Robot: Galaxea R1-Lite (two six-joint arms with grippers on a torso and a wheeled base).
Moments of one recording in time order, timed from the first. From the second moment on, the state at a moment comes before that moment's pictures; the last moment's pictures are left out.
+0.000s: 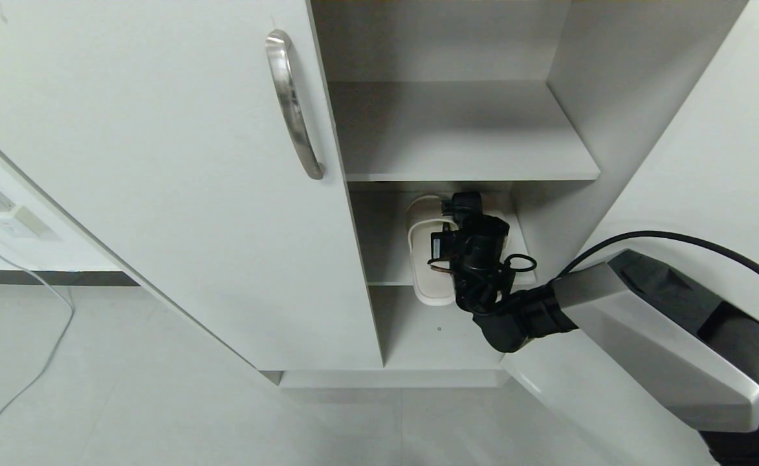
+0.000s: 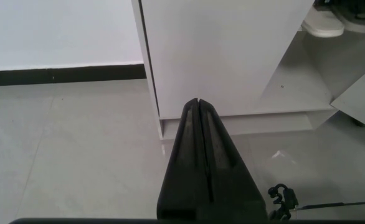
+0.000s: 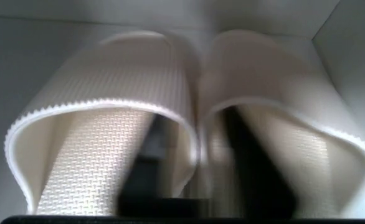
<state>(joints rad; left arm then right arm) 0.00 0.00 0.00 0.00 -0.03 0.02 0.63 2.46 -1.65 -0.98 -0.62 -0.09</state>
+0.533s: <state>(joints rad) 0.00 0.00 0.00 0.00 -0.03 0.02 0.66 2.35 -1.41 -1.05 -0.63 -0.09</state>
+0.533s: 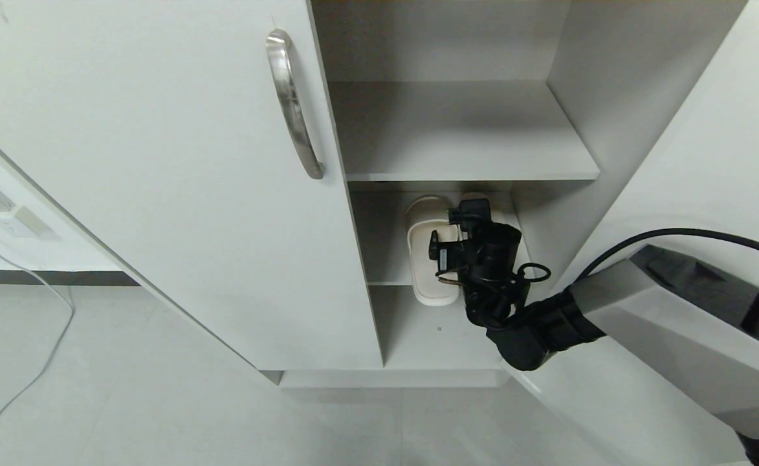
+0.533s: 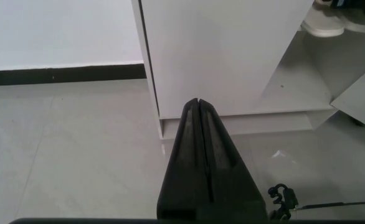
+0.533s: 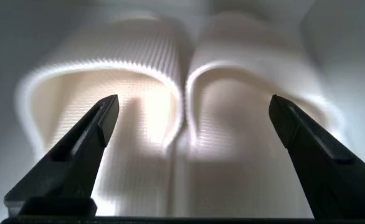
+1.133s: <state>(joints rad) 0.00 0.00 0.00 0.00 -0.03 0.02 0.84 2.09 -0.86 -1.32 -0.68 -0.09</state>
